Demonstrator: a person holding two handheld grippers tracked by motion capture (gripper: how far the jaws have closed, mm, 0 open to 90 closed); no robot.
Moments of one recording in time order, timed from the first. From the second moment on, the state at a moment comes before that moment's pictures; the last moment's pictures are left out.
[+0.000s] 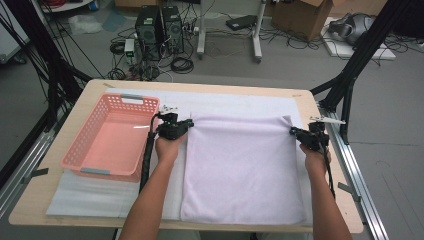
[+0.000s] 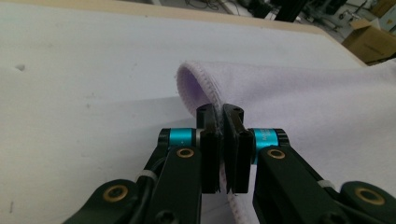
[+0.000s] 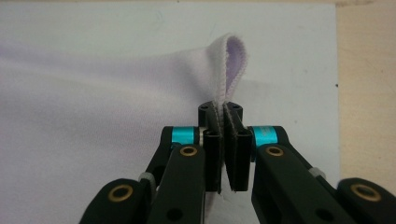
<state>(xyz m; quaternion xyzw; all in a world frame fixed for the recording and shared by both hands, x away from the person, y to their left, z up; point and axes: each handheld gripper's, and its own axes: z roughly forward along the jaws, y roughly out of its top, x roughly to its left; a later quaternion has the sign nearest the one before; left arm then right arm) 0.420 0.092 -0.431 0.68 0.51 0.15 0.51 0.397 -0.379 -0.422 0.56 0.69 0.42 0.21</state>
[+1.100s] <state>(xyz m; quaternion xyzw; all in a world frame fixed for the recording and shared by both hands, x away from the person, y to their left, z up) 0.306 0.107 -0.430 0.71 0.45 0.13 0.52 0.291 -0.391 -0.416 0.49 0.72 0.47 0.17</state>
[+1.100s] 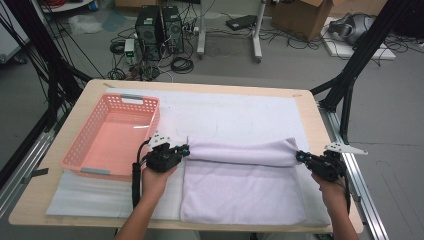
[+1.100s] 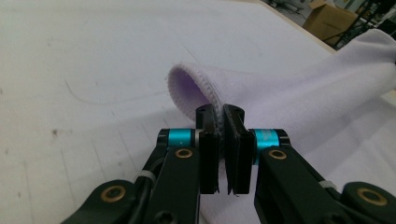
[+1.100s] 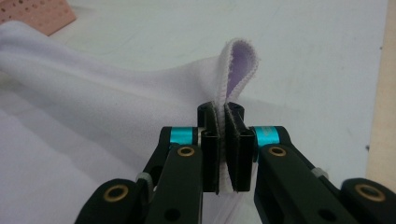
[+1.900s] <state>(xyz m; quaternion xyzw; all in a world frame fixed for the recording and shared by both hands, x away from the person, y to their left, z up) 0.312 0.096 -0.443 0.73 0.44 0.09 0.52 0.318 -0.374 -0.411 0.50 0.74 0.41 0.17</state>
